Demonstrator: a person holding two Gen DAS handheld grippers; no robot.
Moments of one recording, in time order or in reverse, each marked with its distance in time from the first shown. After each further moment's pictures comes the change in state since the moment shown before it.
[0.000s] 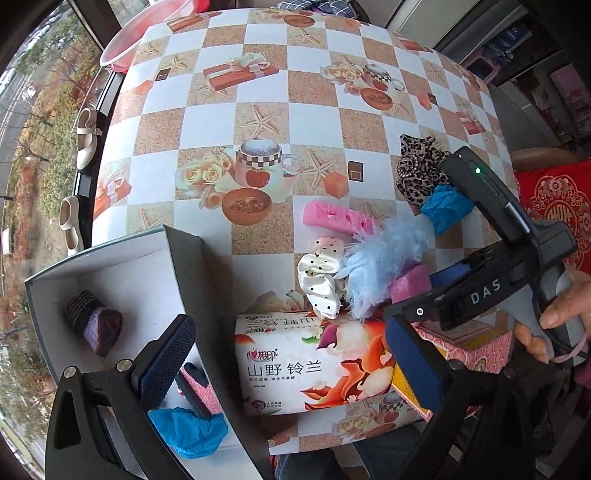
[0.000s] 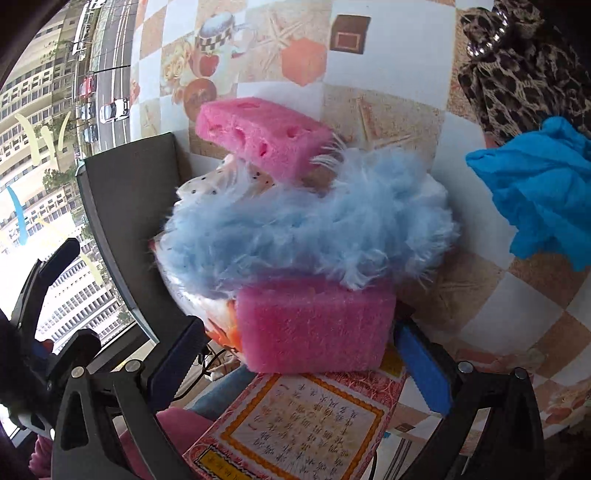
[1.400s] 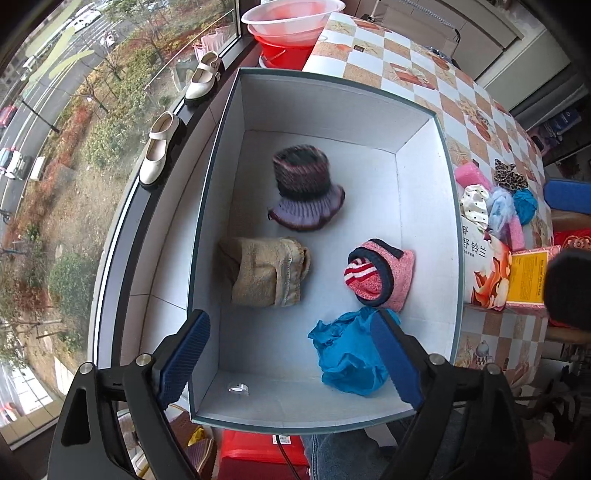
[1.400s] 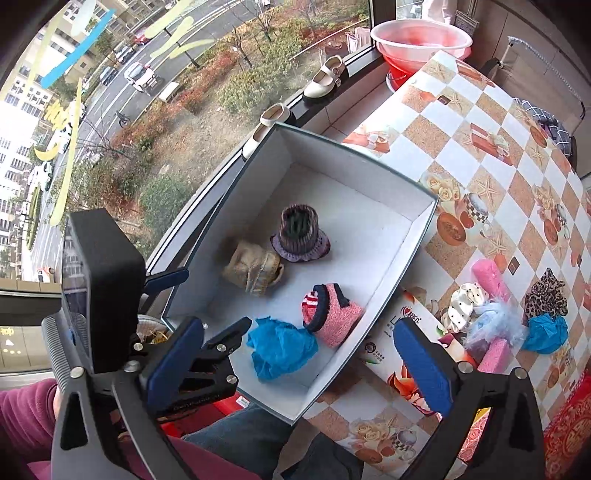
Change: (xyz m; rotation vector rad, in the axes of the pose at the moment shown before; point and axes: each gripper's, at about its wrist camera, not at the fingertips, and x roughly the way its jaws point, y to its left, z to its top) left arm -0.019 0.177 -0.194 -0.327 -0.147 0.046; right arm 0.027 0.328 -0.121 -0.496 -0.446 -0.393
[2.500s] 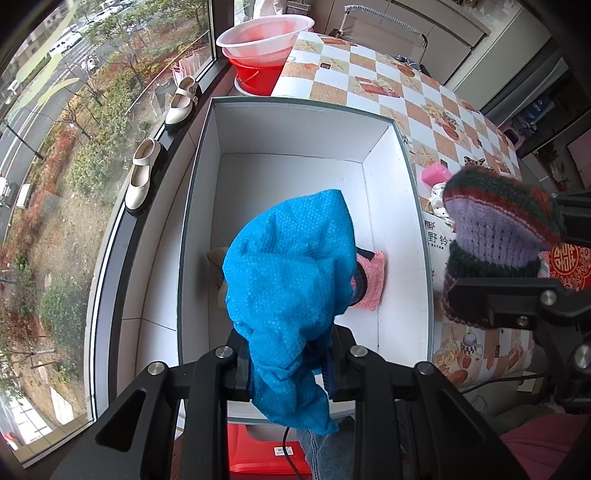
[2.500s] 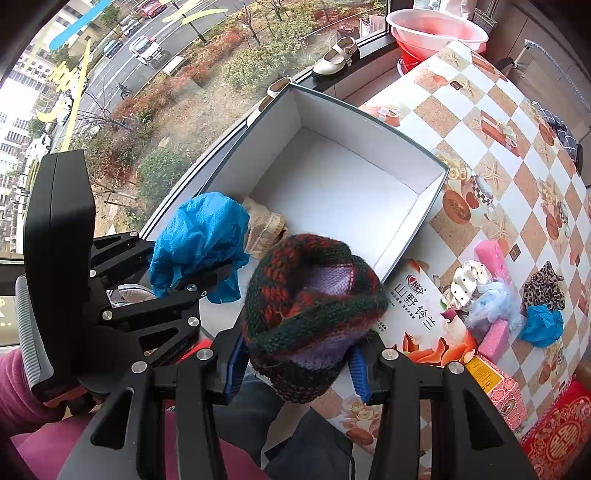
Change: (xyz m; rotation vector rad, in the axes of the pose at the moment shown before) left arm -0.023 -0.012 -0.011 0.092 -0.093 -0.051; right arm 0.014 0.016 -0.024 -0.080 0.088 -0.020
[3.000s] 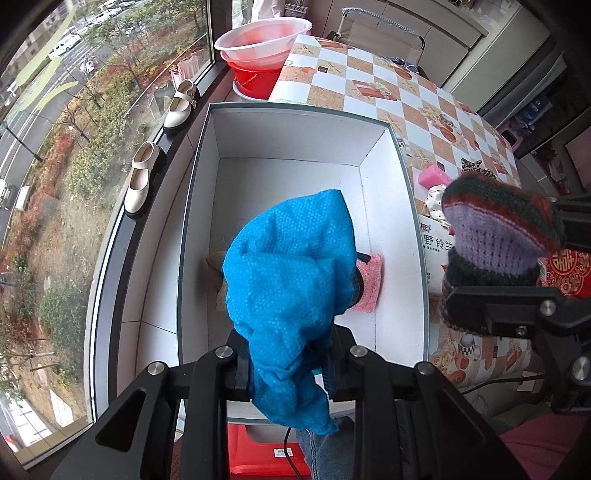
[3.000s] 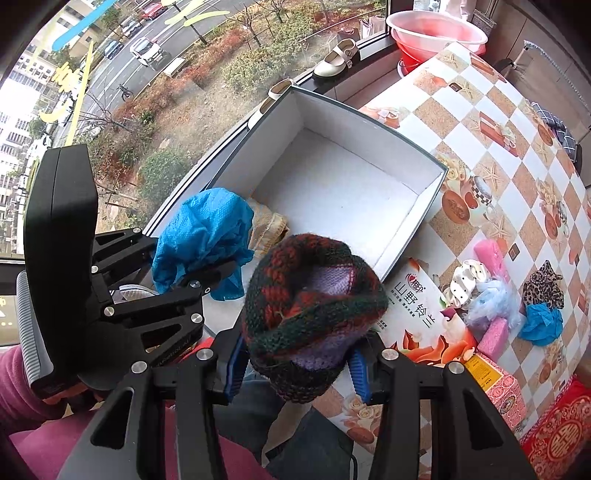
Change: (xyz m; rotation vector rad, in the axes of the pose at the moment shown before) left arm -0.003 -0.002 0.002 0.005 -0.007 -0.004; right arm -0.003 0.002 -0.002 -0.002 -0.004 0.005
